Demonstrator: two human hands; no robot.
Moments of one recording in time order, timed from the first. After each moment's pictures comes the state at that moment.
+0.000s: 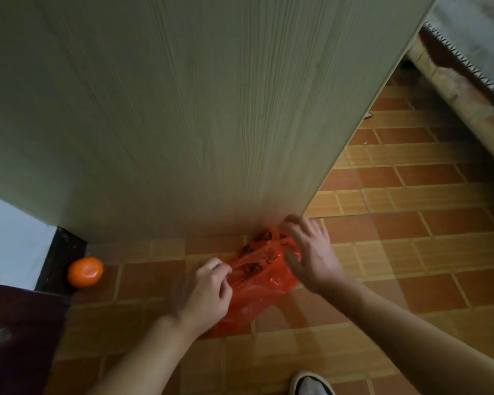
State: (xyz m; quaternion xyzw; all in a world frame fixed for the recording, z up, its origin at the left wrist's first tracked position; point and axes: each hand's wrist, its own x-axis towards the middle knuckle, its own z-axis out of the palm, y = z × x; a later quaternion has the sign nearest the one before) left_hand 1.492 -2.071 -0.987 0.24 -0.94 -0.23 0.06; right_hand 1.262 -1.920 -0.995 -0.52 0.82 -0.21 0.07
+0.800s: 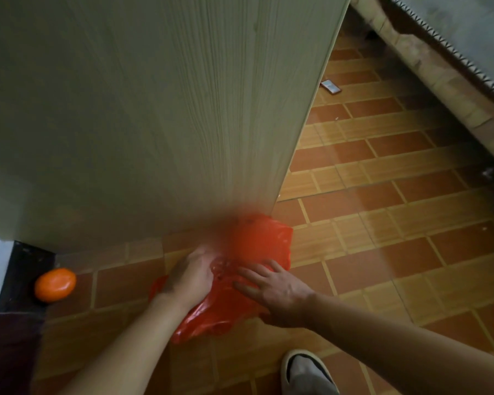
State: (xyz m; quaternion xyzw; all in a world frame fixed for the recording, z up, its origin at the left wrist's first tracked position) left_hand 1.454 -2.085 -1.057 0.21 -0.94 -0.28 -0.01; right_hand 1.317 -1.878 -1.052 -0.71 0.69 0.07 0.14
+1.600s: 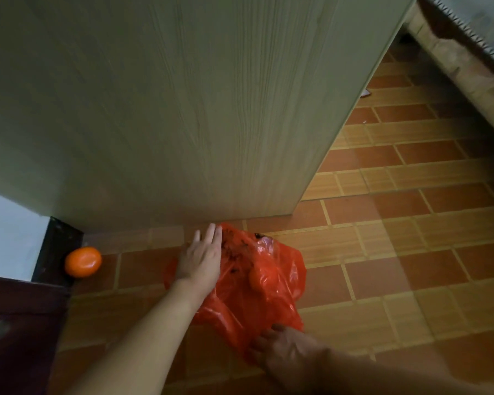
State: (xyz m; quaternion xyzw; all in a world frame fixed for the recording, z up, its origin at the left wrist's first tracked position) left_hand 1.460 -2.093 -1.047 0.31 -0.93 -0.11 -0.15; right_hand 1.398 -1.847 -1.050 -0.80 0.55 0.15 0.19
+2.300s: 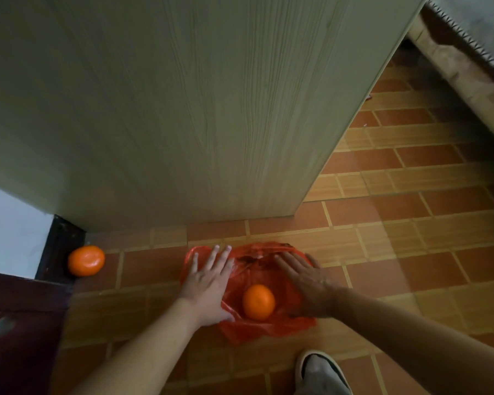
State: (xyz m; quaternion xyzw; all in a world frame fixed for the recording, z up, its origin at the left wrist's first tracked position) left_hand 1.499 -2.076 -1.059 0.16 -0.94 -0.10 -0.28; right_hand 1.291 -1.869 -1.089 -0.58 0.76 0.10 0.28
